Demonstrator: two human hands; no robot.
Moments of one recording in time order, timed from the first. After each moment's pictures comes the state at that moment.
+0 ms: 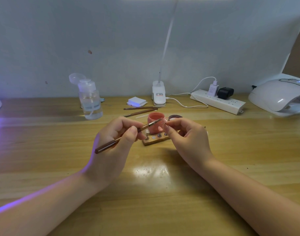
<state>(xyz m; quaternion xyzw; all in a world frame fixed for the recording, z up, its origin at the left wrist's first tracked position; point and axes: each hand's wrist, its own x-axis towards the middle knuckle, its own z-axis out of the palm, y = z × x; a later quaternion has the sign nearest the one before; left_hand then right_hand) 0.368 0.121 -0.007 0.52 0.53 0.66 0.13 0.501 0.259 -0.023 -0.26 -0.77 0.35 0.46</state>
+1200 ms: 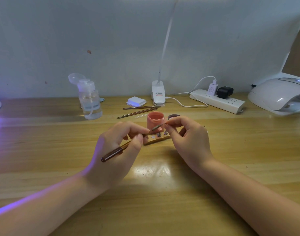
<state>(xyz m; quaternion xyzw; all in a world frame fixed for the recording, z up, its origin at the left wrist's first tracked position) 0.373 0.114 -0.004 0.59 0.58 0.56 0.00 0.501 0.260 -0.024 -0.29 -0.80 0.25 0.47</state>
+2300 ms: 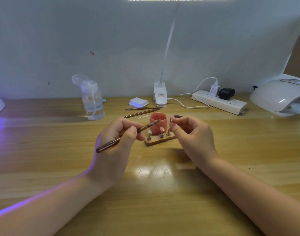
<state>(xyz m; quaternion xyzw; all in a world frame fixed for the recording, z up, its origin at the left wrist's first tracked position) 0.369 0.120 -0.006 0.49 0.56 0.66 0.09 0.502 0.260 -0.017 -0.31 -0.73 0.38 0.47</state>
